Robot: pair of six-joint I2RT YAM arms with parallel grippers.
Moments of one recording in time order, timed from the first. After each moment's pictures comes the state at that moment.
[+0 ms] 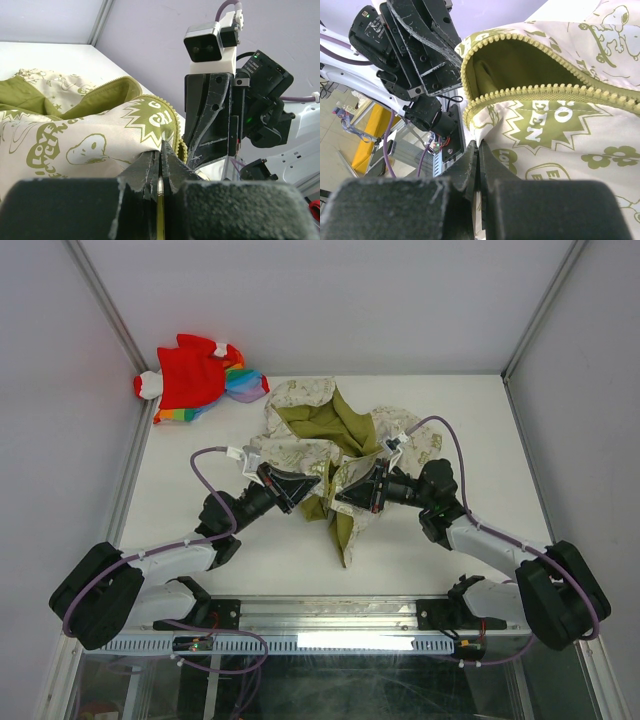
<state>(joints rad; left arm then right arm) -0.68 1.17 0.31 1.16 0.27 -0.63 0.54 1.19 0.46 0.77 -0.82 0.69</state>
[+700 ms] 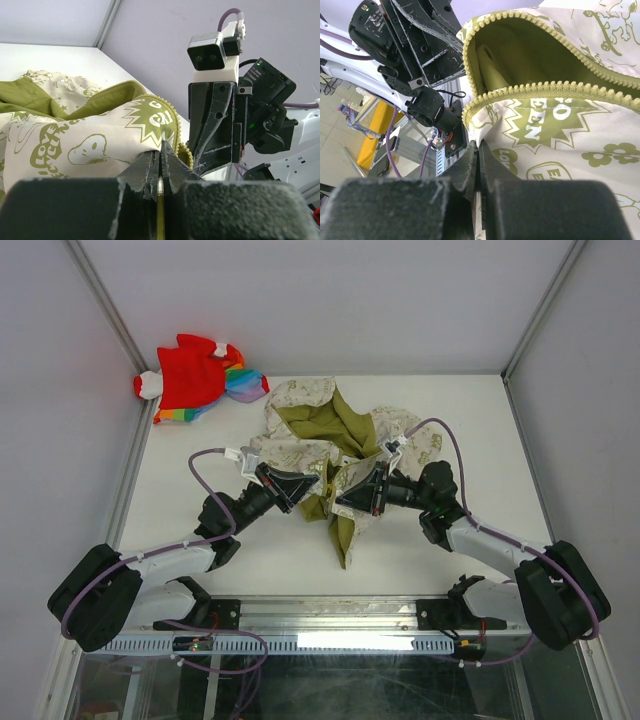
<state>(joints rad) -0.69 1.16 0.30 1.15 0.24 -0.63 0.54 1.19 0.44 0.77 -0.84 0.70</state>
